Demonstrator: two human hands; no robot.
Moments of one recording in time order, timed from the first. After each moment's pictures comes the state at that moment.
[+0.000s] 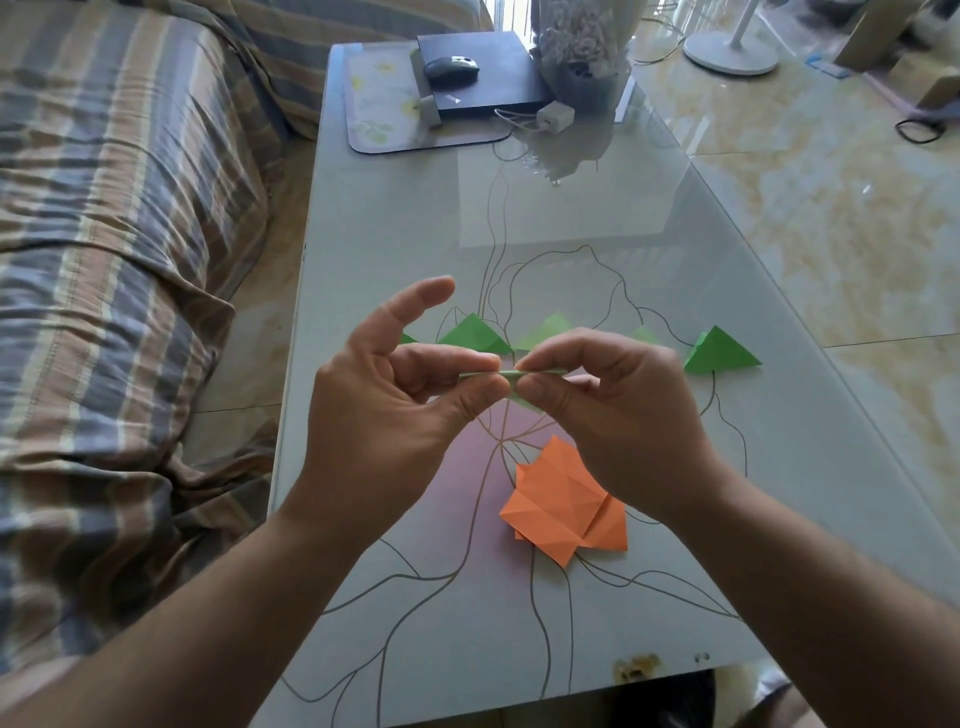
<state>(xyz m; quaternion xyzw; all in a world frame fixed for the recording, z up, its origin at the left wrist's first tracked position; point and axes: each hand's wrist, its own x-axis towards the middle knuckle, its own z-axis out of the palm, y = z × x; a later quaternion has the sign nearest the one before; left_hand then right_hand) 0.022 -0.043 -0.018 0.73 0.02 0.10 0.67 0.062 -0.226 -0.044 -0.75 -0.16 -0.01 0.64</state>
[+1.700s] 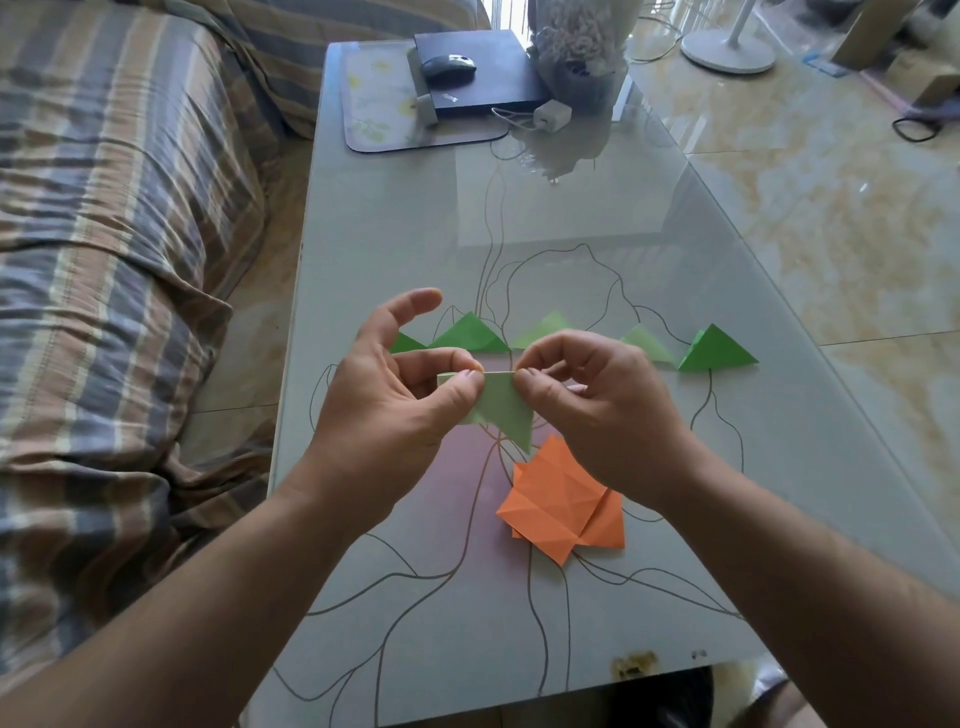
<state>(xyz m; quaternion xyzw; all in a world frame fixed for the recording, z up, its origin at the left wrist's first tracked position) 0.033 -0.035 -0.037 0.67 0.05 -0.01 0.74 0.071 -0.225 -0.052 -0.81 -0.14 0.04 0.58</state>
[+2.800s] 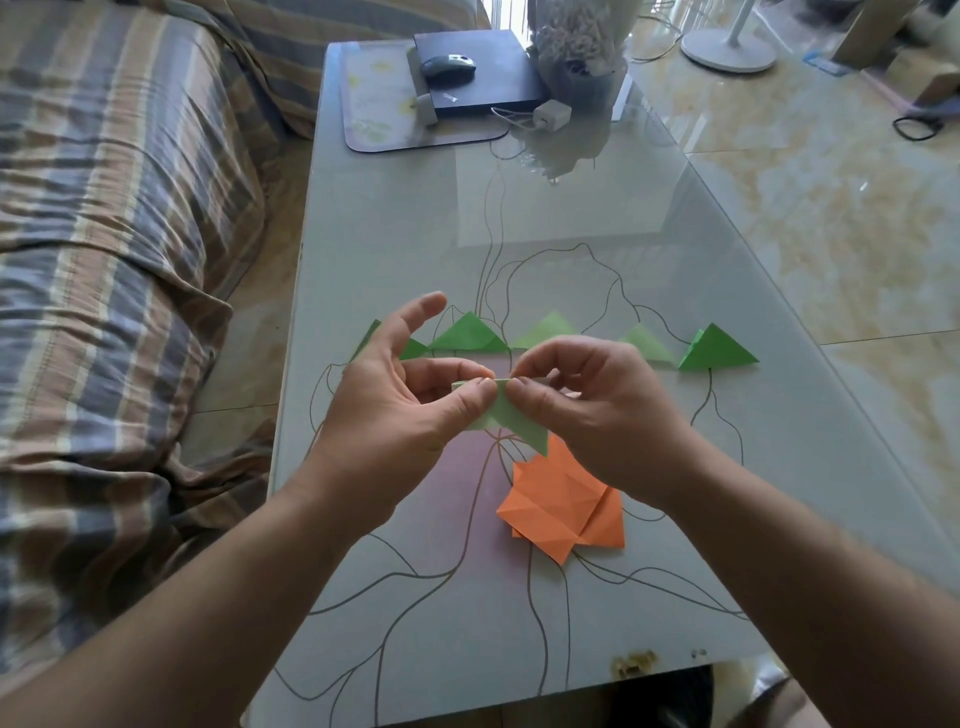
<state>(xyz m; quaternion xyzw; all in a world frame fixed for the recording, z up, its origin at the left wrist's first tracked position) 0.031 -0.037 -0.035 0.68 0.07 -0.03 0.73 0.071 -0.228 -0.053 -0.77 -0.14 0.11 0.61</state>
